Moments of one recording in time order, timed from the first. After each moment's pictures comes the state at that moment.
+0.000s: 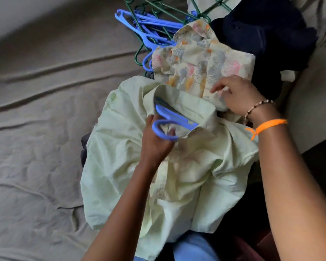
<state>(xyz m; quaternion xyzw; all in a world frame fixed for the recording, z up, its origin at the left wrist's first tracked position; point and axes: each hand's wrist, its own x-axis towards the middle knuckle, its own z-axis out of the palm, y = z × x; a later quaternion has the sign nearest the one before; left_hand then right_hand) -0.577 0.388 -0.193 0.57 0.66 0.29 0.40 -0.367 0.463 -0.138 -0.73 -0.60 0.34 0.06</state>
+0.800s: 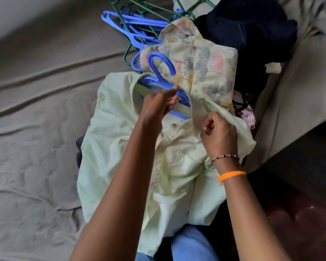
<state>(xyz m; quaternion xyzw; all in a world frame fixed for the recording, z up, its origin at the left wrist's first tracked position) -0.532 0.461 -0.156 0.21 0.61 0.31 0.70 -0.405 0.361 -0.160 -0.81 -0.50 0.24 0.19</state>
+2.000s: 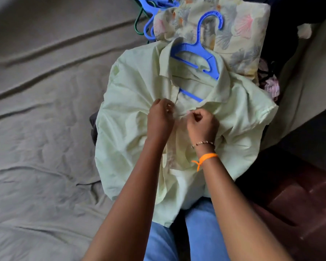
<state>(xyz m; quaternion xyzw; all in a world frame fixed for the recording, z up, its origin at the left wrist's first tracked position) -0.595 0.376 -0.218 0.59 0.69 0.16 0.39 -0.502 0.335 -0.205 -0.84 -0.31 0.33 0.31</state>
